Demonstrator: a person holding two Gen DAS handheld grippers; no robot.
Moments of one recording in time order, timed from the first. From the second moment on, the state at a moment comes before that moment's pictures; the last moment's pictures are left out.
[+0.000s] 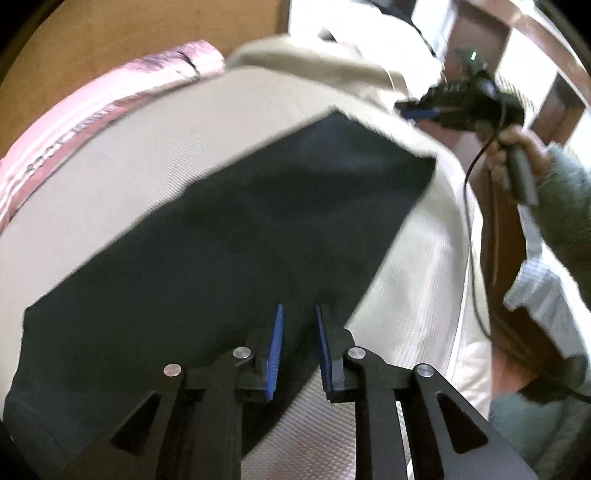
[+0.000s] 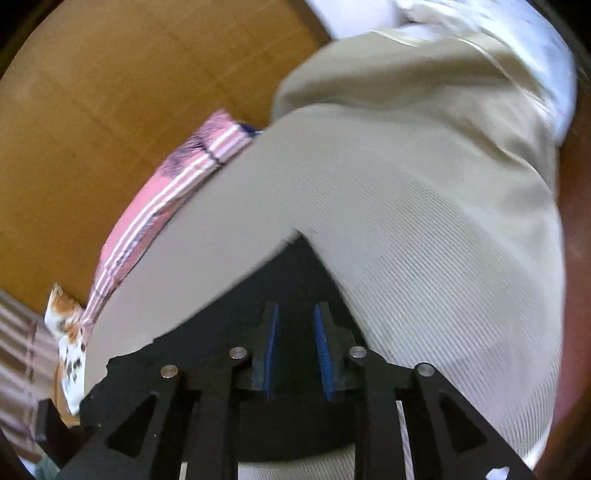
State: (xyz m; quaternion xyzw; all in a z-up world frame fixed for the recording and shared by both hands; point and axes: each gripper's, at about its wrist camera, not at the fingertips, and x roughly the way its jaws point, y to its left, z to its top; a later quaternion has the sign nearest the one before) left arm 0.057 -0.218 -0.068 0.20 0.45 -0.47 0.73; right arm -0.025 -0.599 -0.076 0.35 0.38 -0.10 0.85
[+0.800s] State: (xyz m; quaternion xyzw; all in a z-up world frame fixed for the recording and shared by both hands) left arm 0.140 -0.185 -0.108 0.14 0.49 -0.34 0.79; right arm 0.084 -0.571 -0.121 0.13 0.47 -0.05 0.87
